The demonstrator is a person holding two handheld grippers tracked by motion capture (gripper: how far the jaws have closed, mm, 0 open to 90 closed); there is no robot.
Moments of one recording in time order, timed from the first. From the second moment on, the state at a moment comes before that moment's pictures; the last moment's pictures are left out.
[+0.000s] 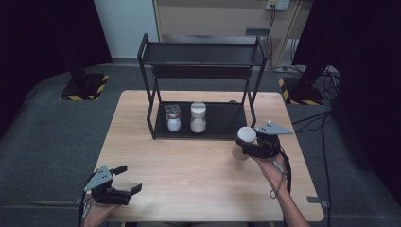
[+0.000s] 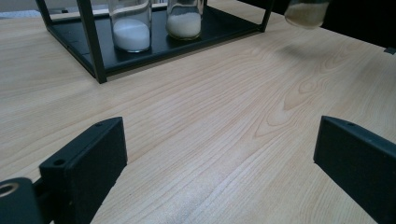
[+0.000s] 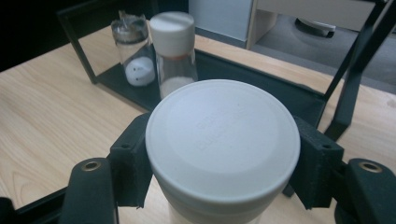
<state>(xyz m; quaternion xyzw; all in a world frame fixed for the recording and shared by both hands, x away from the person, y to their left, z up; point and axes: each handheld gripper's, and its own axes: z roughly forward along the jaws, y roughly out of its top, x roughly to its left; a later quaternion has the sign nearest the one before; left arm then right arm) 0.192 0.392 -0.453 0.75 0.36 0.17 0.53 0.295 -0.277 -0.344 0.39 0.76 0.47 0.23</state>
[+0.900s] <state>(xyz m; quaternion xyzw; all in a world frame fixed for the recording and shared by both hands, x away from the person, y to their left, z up) 0.192 0.392 -0.452 0.75 0.36 0.17 0.53 0.383 -0.225 -0.322 0.42 0.76 0.44 0.23</state>
